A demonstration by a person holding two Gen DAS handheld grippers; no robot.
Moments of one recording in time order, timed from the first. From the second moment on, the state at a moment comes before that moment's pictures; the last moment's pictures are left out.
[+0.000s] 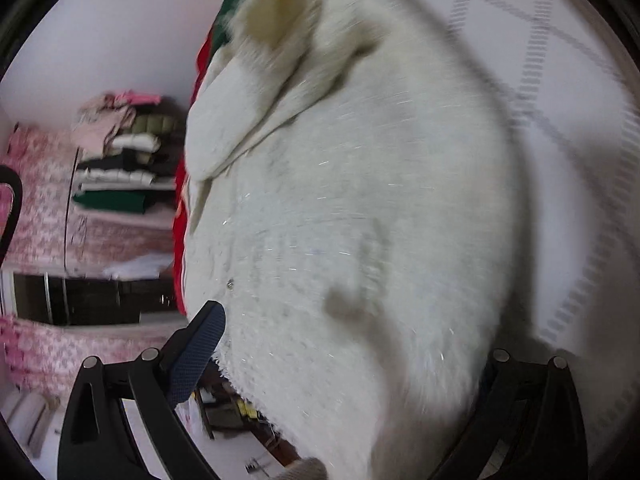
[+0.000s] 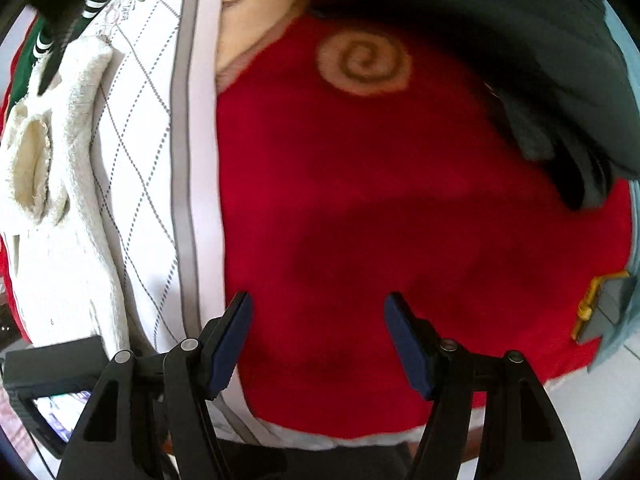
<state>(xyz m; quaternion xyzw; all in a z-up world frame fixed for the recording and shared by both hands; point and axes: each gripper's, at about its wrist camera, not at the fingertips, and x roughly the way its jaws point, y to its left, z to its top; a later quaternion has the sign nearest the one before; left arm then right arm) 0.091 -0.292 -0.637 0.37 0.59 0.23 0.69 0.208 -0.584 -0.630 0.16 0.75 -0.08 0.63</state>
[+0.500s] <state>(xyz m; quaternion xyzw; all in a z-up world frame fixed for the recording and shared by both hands) 0.103 -0.235 -0.556 0.20 0.60 0.18 0.75 0.355 -0.476 -0.641 0.37 0.60 0.22 0.68</state>
